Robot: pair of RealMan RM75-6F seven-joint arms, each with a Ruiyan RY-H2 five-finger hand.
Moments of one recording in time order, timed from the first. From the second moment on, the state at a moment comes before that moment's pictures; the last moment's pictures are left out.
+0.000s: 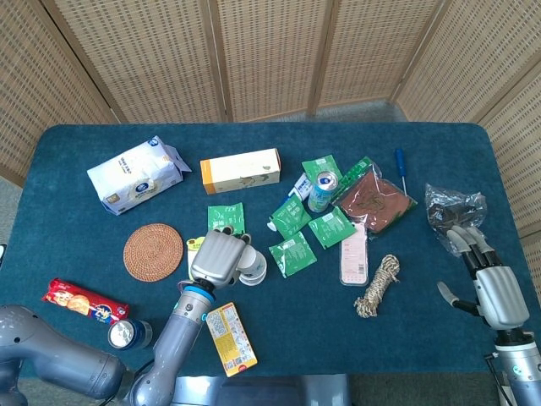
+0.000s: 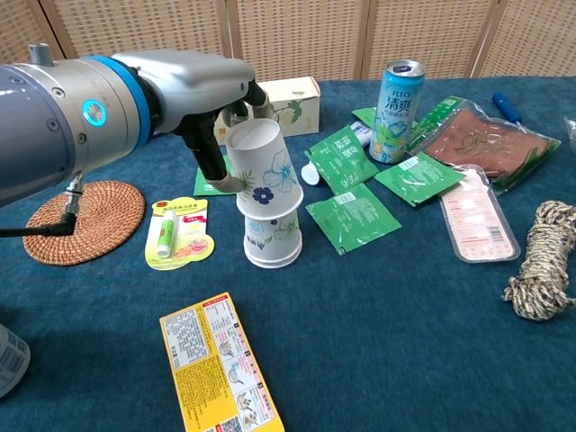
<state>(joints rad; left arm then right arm) -1.03 -1.67 -0.23 -2.02 0.52 1.49 1.12 0.16 -1.20 0.05 -1.40 -1.64 1.56 0.33</state>
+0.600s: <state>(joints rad) -1.01 -1.65 -0.21 -2.03 0.55 1.47 1.09 0.16 -1.19 0.05 -1.40 -1.64 1.56 0.33</state>
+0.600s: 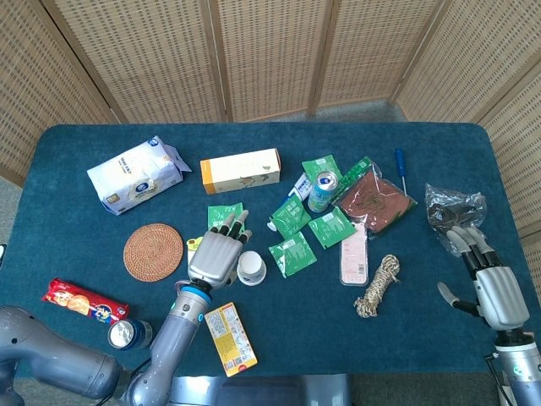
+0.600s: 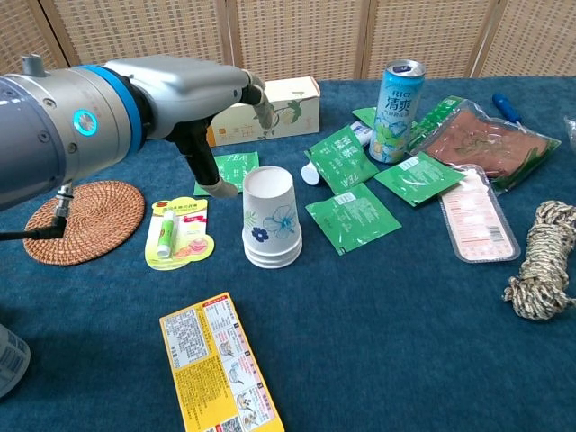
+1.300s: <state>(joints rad) -0.70 -1.11 0.08 -2.14 1.12 1.42 0.60 0.16 -1.20 0.03 -1.43 -1.67 1.56 0.29</state>
